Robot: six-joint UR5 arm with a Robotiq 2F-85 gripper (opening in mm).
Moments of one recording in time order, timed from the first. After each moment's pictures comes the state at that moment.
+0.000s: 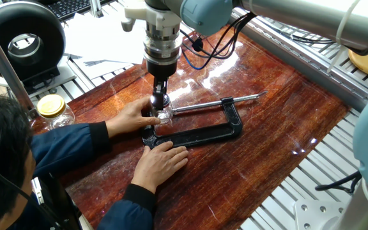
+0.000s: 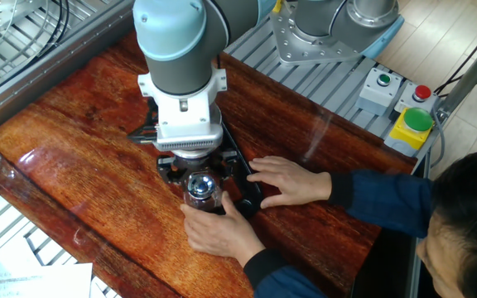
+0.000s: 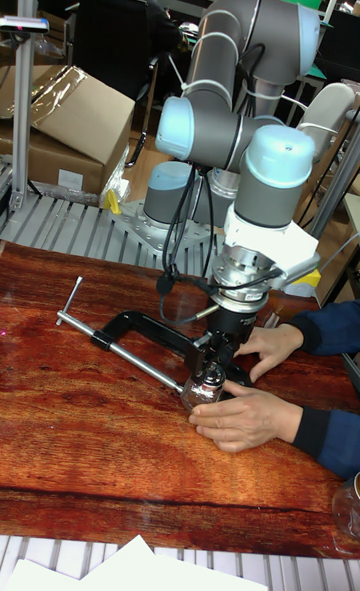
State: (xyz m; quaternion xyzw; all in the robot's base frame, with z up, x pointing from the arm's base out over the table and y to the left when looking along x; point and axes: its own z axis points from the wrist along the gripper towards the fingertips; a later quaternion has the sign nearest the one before) arm 0.570 0.097 0.074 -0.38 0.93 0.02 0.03
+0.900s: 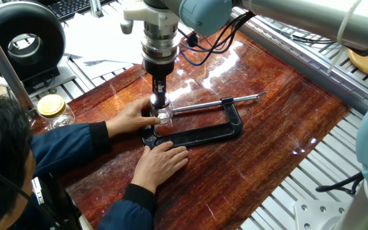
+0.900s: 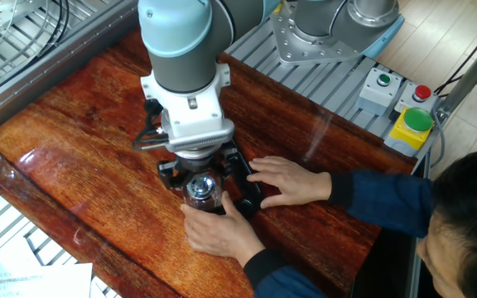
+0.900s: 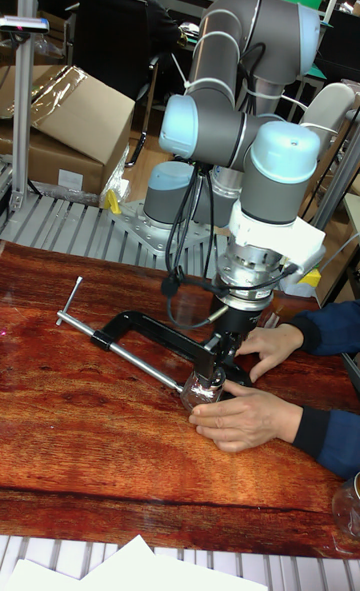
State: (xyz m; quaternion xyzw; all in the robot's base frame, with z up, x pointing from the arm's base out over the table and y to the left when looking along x) arm 0.574 0.105 0.078 -0.47 0.88 0.02 0.04
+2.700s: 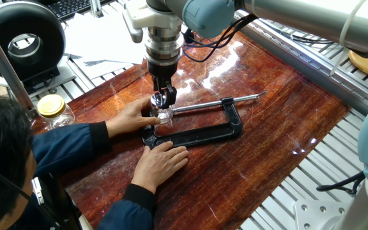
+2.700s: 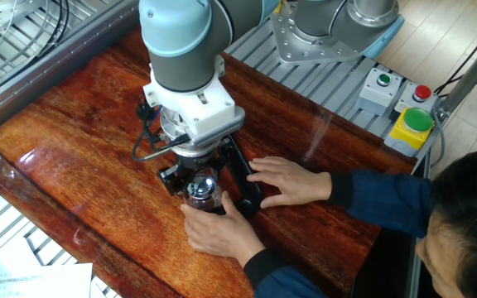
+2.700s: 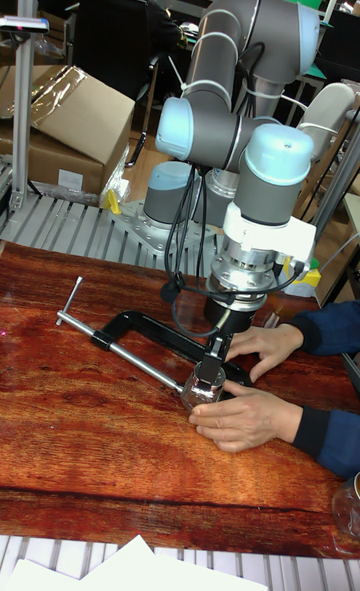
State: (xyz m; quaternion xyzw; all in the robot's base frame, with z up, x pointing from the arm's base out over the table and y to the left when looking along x) arm 0.570 0.095 0.072 -0.58 0.81 0.01 0.04
